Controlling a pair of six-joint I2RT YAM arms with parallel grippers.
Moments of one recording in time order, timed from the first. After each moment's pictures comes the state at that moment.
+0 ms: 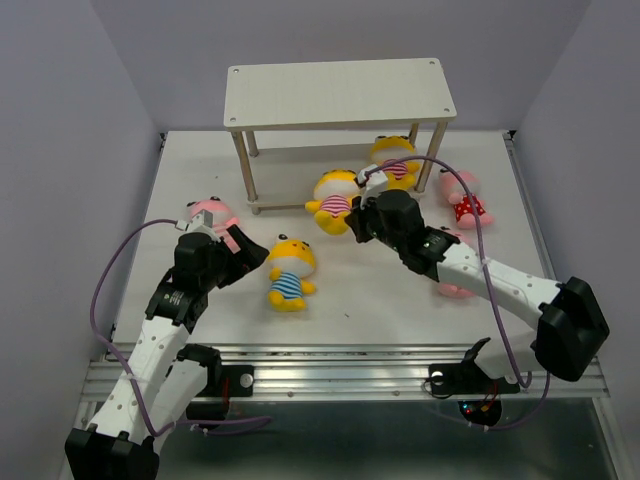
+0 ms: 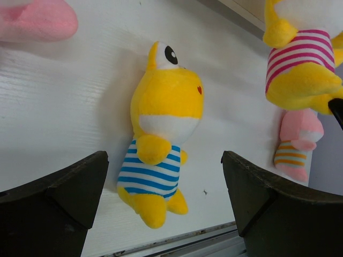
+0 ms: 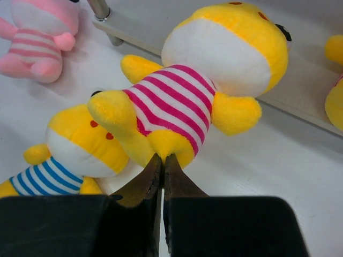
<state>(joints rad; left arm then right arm) -0.23 0.69 0.57 -0.45 0.13 -0.75 0.76 1.33 0.97 0.02 0.14 0.18</state>
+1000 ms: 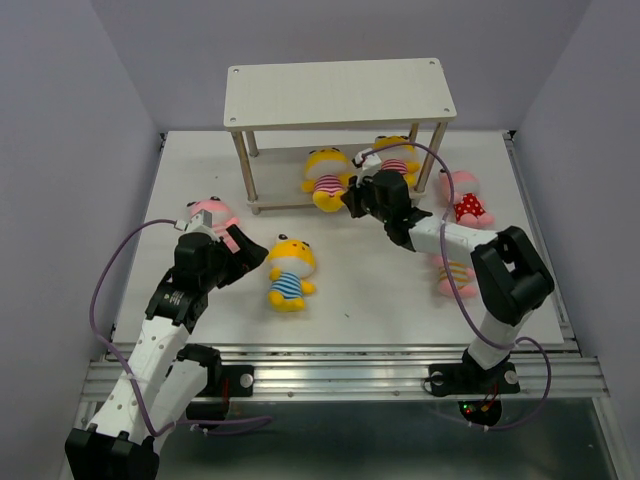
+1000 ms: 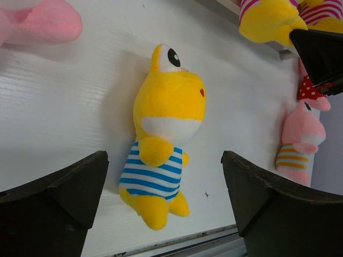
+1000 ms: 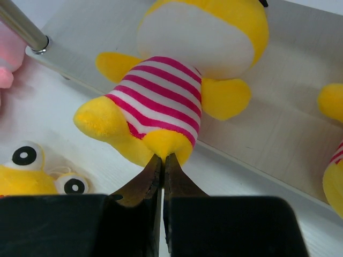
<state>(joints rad) -0.23 0.69 0.57 -0.45 0.12 -0.75 0.56 1.75 1.07 0.36 -0.04 0.11</state>
